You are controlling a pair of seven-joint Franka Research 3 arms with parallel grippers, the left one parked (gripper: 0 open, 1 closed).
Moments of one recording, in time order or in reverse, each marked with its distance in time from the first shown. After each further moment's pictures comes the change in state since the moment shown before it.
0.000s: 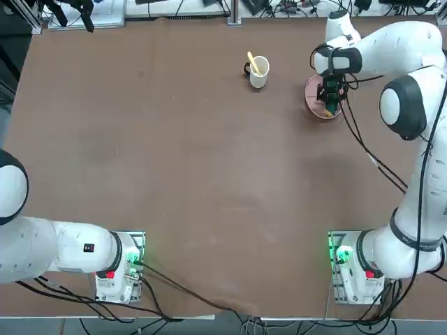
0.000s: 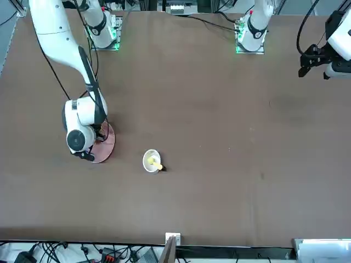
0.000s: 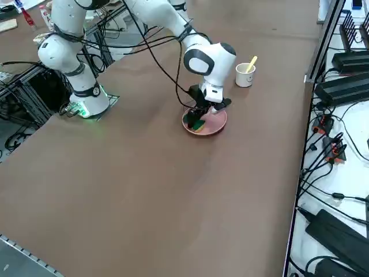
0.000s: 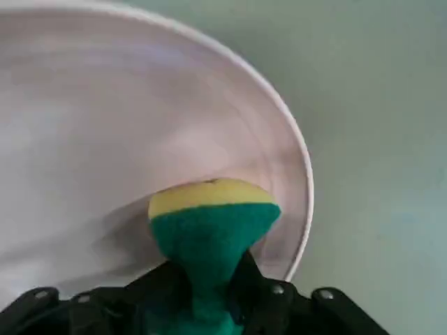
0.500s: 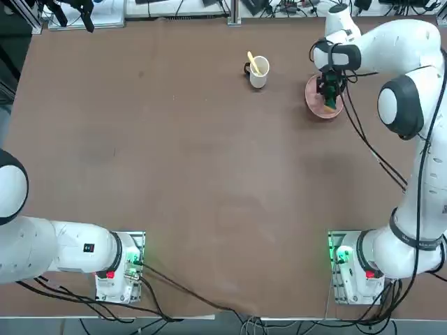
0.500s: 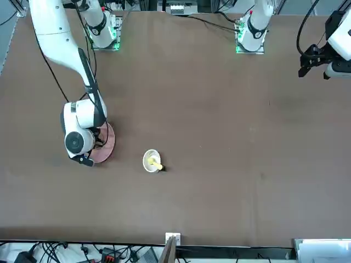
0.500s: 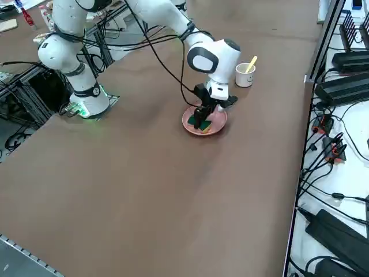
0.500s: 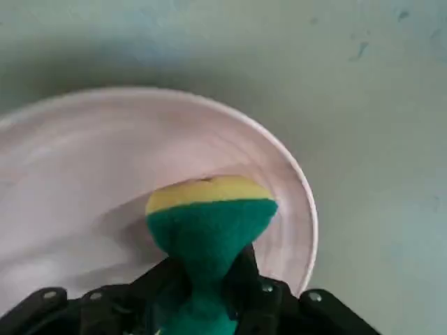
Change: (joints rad) arm 0.000 0.031 -0.002 0.074 0.004 0.012 0.000
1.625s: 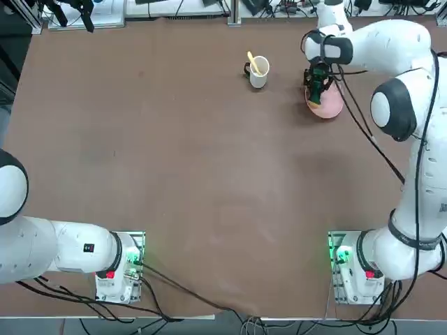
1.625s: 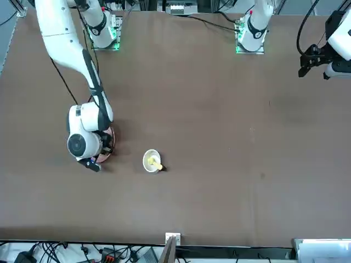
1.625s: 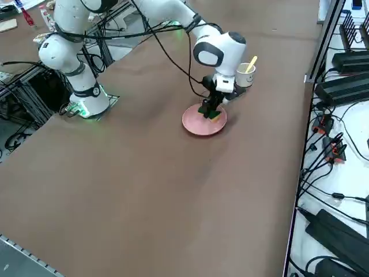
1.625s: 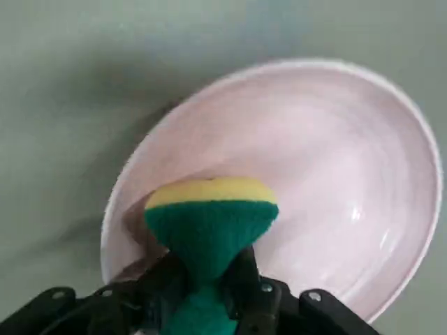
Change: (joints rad) arm 0.056 0.024 0.013 0.060 0.167 -0.023 0.090
